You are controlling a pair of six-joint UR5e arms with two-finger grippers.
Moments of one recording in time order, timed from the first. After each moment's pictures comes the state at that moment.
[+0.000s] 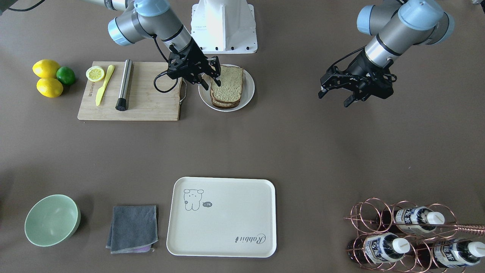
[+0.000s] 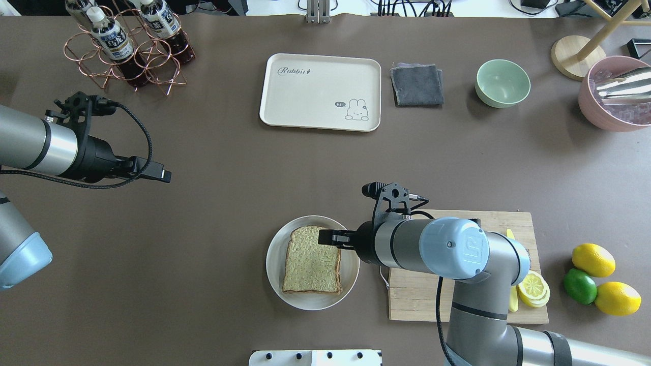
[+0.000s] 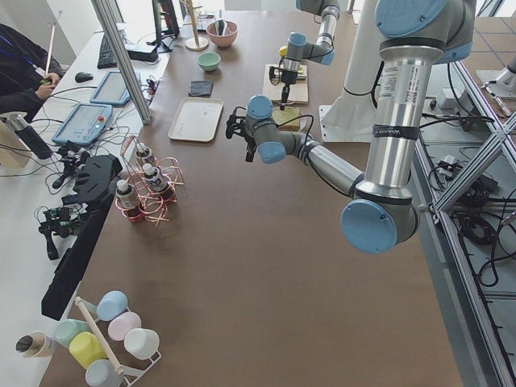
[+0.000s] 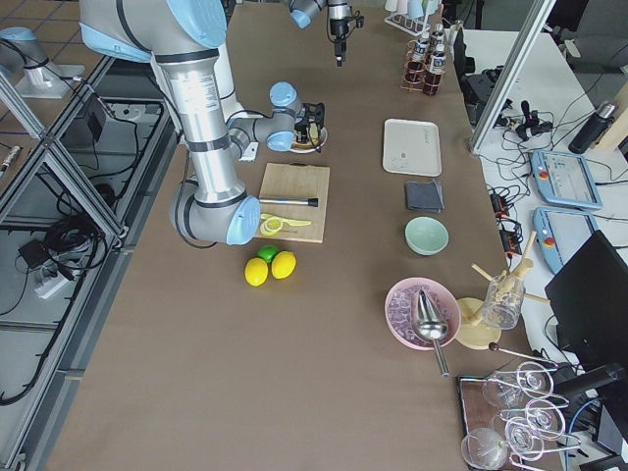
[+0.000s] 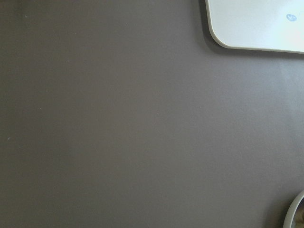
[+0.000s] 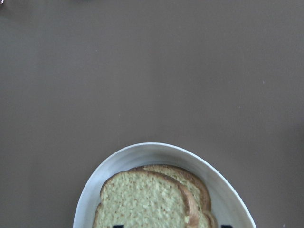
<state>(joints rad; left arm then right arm) -0.80 -1.68 -1.90 -2.21 -2.14 -1.05 0.30 -1.18 1.81 -0.93 1.64 1.51</state>
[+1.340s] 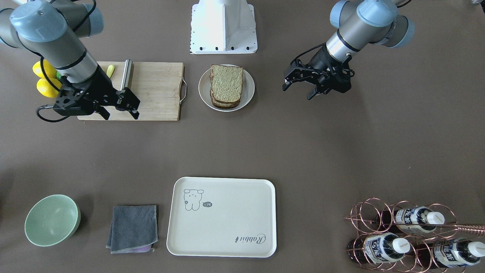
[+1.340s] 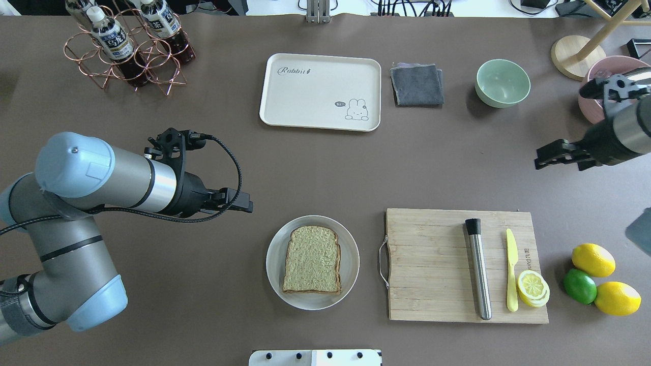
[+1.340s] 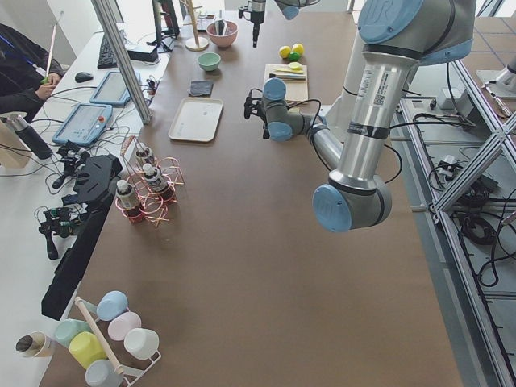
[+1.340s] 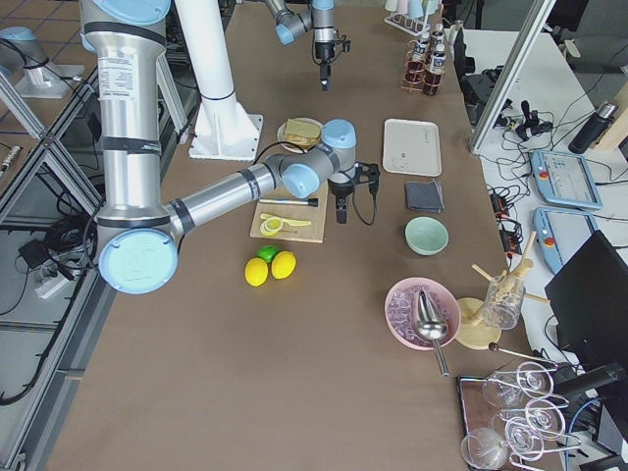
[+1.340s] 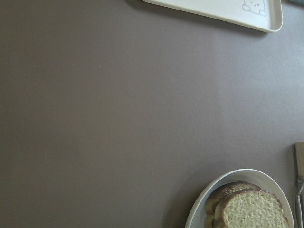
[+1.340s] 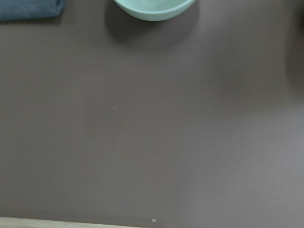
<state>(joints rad) -0.57 -1.87 -1.90 -2.14 -1.99 -1.28 0.98 -1.58 1.97 -1.31 2.16 0.86</state>
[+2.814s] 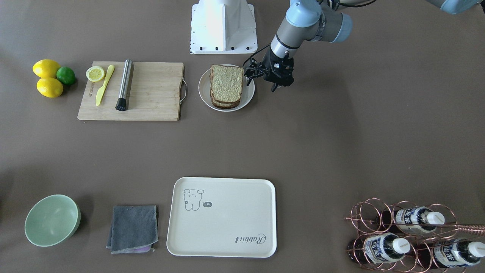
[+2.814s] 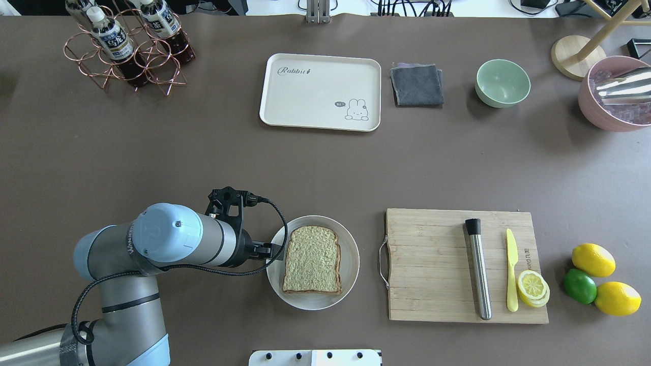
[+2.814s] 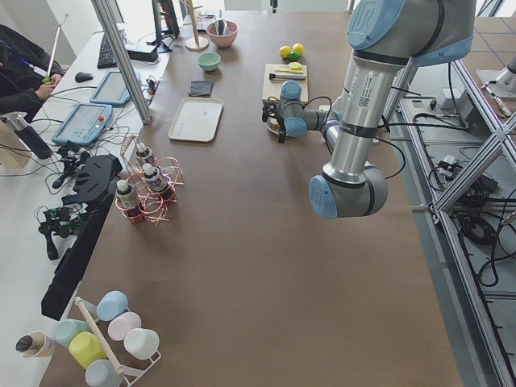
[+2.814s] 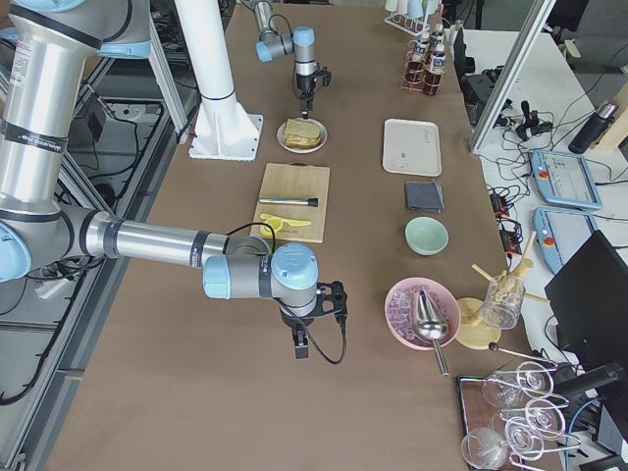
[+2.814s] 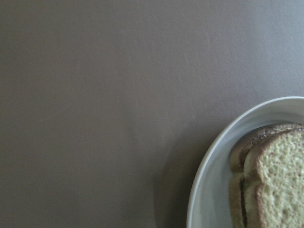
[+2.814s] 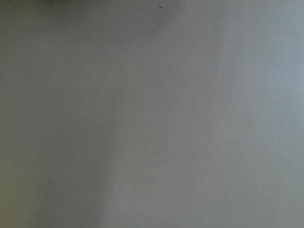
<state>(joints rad) -0.35 -1.96 -1.80 -2.00 -1.79 -1.26 1.54 -1.88 1.76 -1.40 2.30 -0.10</state>
